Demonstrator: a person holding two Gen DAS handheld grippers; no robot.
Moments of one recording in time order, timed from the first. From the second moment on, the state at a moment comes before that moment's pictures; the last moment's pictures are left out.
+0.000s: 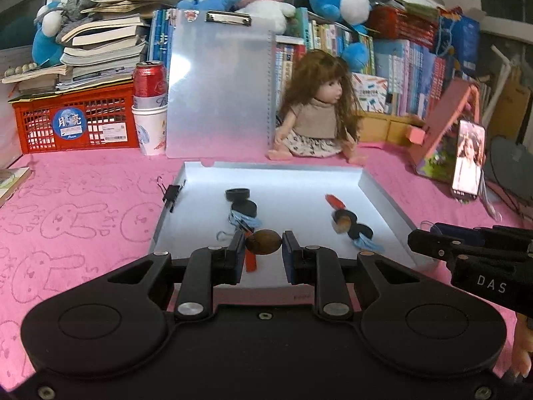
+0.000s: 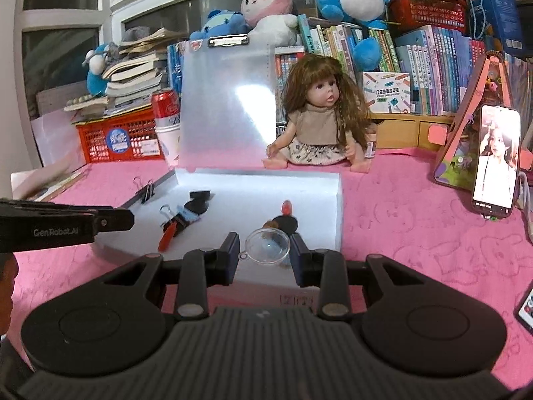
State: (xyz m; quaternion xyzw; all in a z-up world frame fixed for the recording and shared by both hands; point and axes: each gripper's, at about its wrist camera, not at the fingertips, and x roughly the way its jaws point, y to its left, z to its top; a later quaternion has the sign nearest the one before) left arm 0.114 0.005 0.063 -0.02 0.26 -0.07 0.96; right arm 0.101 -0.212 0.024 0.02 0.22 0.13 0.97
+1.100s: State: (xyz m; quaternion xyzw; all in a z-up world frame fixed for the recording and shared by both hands) left arm 0.246 0.037 0.047 -0.06 0.31 -0.03 0.95; right arm 0.233 -0.230 0.021 0.13 0.30 0.07 0.94
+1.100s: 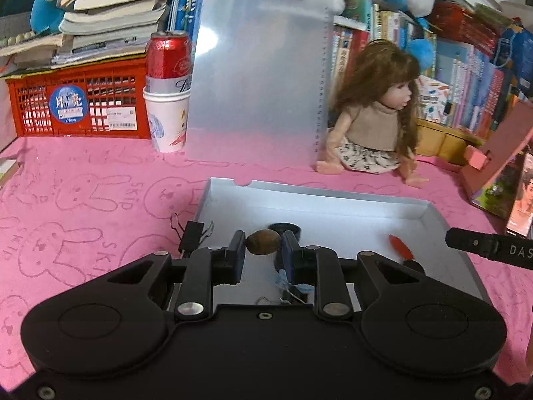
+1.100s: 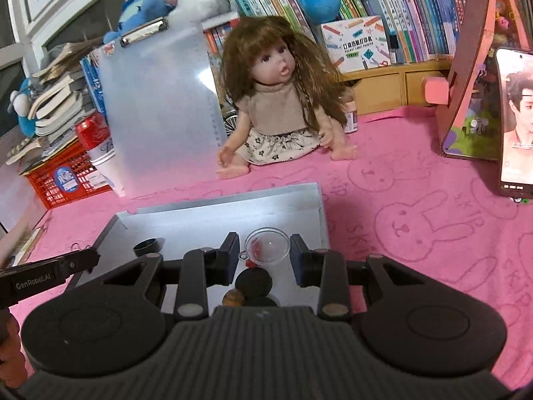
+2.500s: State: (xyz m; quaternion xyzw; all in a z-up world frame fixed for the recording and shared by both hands) left arm 0.285 0.036 0.008 -0.04 0.36 0.00 0.93; right arm 0.270 -0.214 -0.010 0.10 0.34 0.05 0.93
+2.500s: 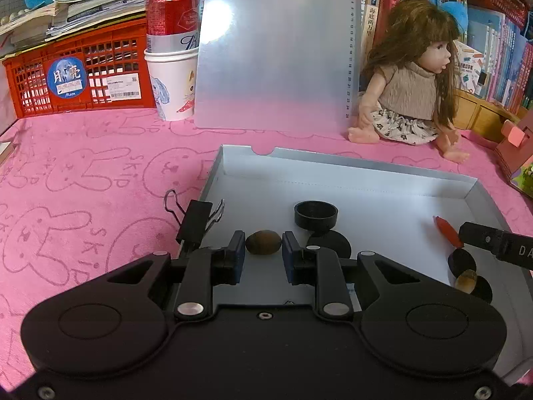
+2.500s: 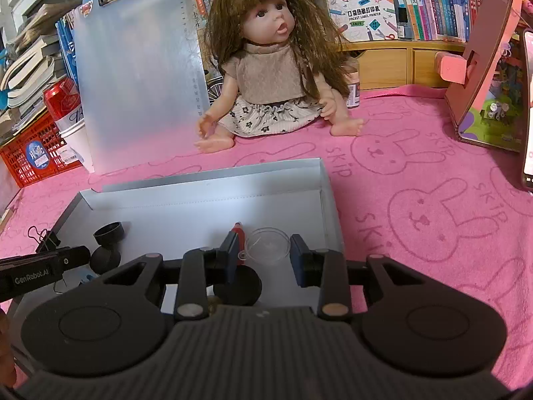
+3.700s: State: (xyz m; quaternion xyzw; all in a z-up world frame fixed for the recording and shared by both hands) left arm 0.284 0.038 0.008 -0.05 0.36 0.00 0.93; right arm 0.265 -0.217 -0.010 0.11 0.33 0.05 0.94
